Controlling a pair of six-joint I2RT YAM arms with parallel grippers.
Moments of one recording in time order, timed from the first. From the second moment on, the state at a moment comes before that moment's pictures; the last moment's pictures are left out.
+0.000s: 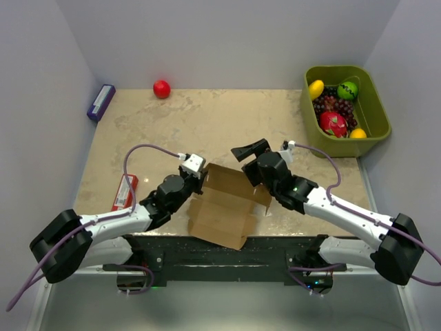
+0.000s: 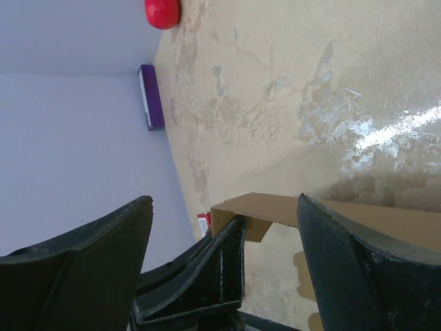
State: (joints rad) left arm -0.84 1.17 0.38 0.59 -0.30 -0.10; right arm 0.83 1.15 0.78 -0.08 0.44 1.49
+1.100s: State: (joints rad) left arm -0.99 1.23 0.42 0.58 -0.59 -0.22; right arm 0.97 1.15 0.79 -0.14 0.54 1.64
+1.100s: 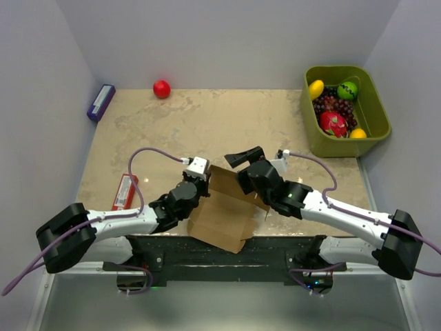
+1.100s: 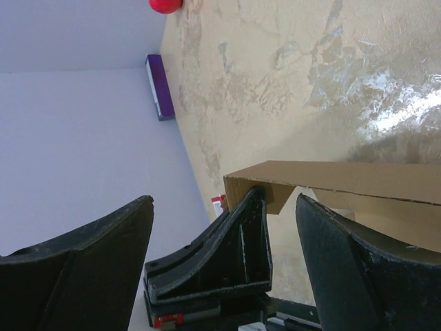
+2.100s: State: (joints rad) left arm -1.17 1.23 0.31 0.88 -0.68 -0.04; right arm 0.97 1.14 0.66 -0.17 0.64 1.82
